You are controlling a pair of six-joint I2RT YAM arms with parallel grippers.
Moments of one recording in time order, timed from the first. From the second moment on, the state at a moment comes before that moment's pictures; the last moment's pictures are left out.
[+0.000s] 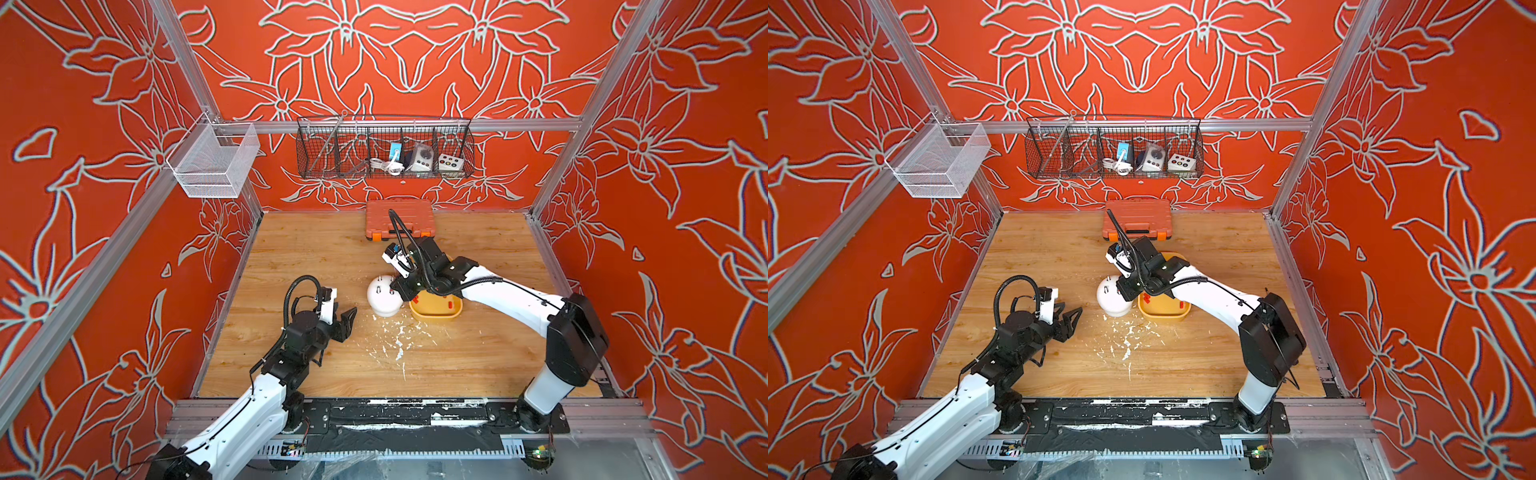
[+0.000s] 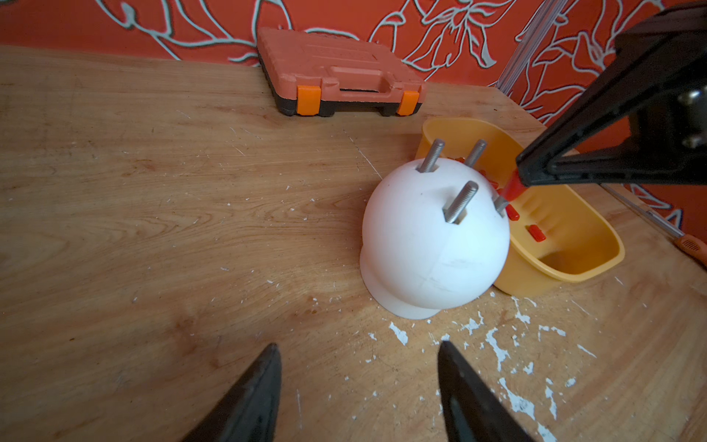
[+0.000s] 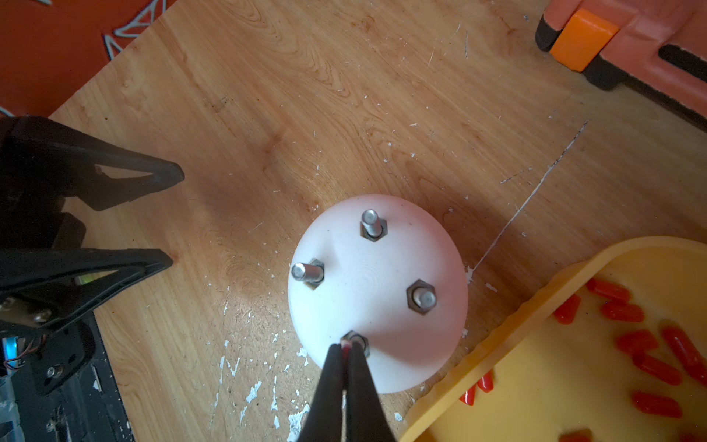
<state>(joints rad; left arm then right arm) -0.36 0.69 0.17 0.16 0.08 -0.22 0.78 1.69 1.32 -0.48 -0.26 0.00</state>
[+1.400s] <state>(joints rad) -0.36 0.68 0.17 0.16 0.08 -0.22 0.65 1.78 1.33 -0.44 -0.53 0.29</state>
